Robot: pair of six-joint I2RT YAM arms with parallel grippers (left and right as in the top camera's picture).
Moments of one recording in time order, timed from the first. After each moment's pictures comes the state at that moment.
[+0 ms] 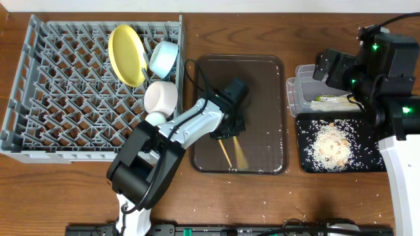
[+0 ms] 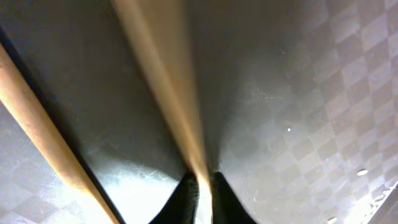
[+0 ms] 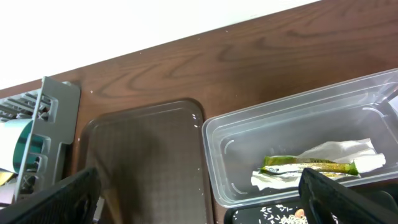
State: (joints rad) left arm -0.65 1.99 1.30 -0.66 0.19 -0.85; right arm 0.03 1.30 1.41 -0.78 -0.04 0.32
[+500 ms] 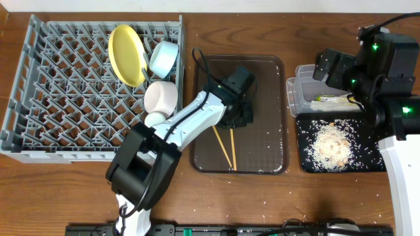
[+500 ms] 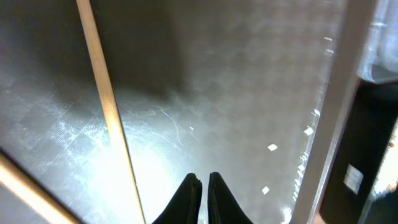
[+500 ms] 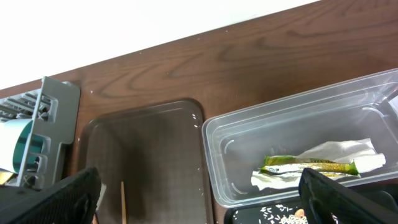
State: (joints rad) left arm -0.65 1.98 1.44 -0.71 0.25 -0.69; right arm 0.03 1.30 1.41 -0.78 -0.04 0.32
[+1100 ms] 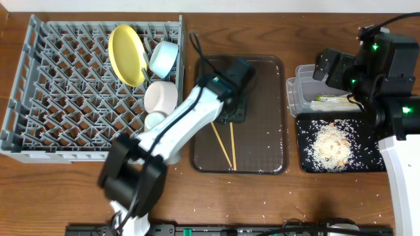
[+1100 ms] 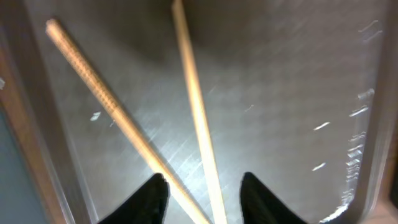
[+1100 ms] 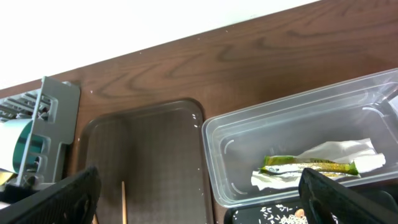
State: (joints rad) left arm -0.65 1.93 1.55 -0.97 0.04 -0.54; right arm 0.03 1.30 1.41 -0.78 -0.04 0.32
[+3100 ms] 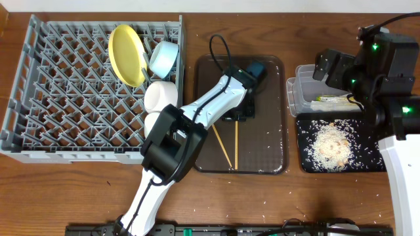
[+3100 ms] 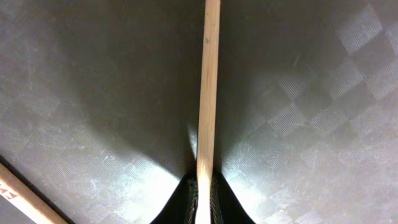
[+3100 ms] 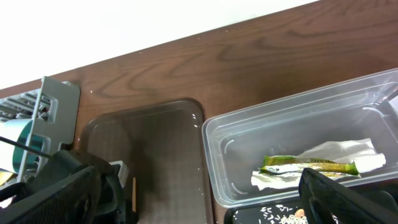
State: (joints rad) left arm -0.67 2.29 1.81 -1.03 0.05 -0.66; right arm 0.03 1.30 1.41 -0.78 -0.04 0.32
